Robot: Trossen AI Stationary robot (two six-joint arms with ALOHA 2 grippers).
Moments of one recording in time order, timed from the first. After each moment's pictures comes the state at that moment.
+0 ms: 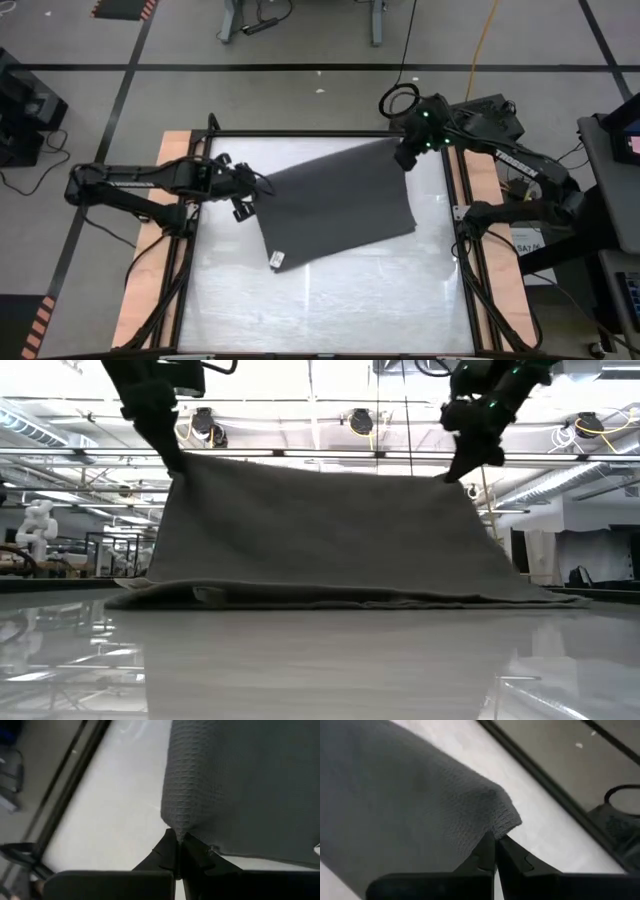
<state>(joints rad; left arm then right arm) 0.05 1.10 1.02 -1.06 -0.41 -0.26 -0.72 1.20 1.12 -0.83 -0.10 -0.01</state>
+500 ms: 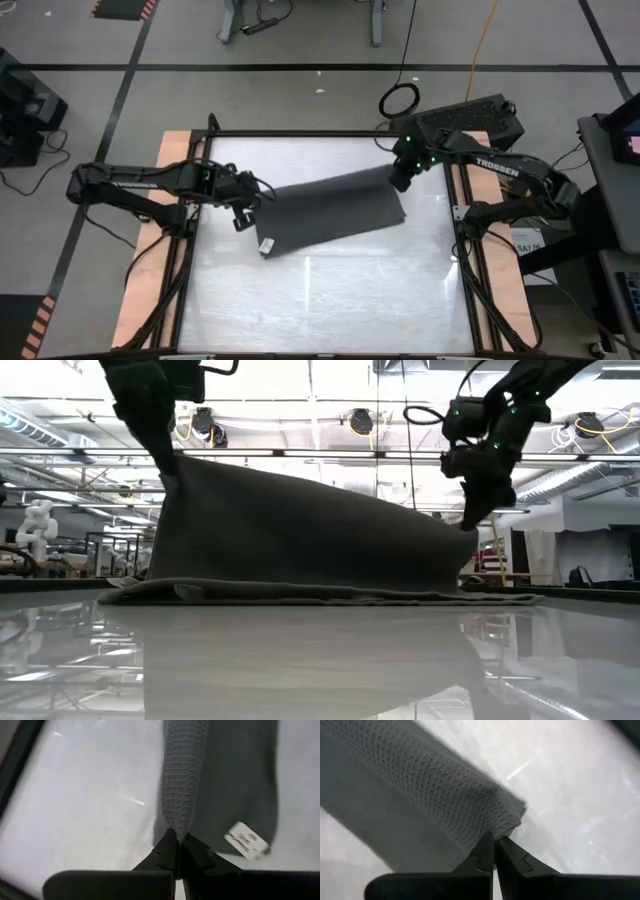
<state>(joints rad) 0.00 1.13 1.02 -1.05 -0.21 -0.32 -0.65 1.24 0.88 -0.77 -0.12 0.07</state>
